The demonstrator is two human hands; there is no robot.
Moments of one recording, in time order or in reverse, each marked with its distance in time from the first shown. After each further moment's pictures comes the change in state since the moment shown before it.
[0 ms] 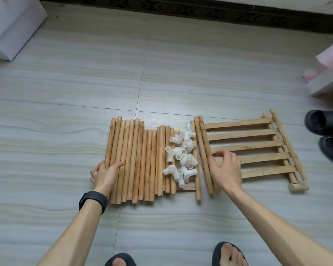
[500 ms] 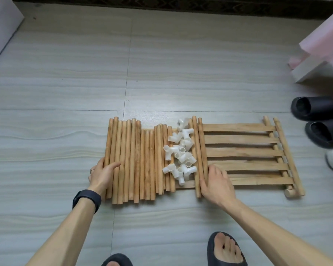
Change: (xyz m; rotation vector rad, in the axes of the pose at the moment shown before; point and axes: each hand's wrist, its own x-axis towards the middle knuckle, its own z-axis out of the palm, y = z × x) left_hand -0.009 0.019 0.002 0.075 -0.186 0.064; right_hand -0.037 0.046 0.009 -0.396 -0.253 -0.117
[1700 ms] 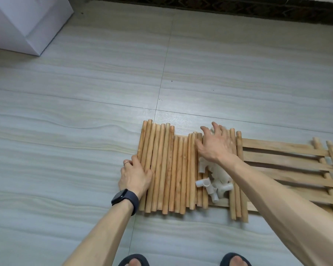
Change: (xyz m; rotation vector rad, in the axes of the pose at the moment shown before) left_hand -0.013 -0.002 0.018 0.590 0.155 0.153; right_hand 0.118 -0.136 -0.044 -0.120 0.068 -0.231
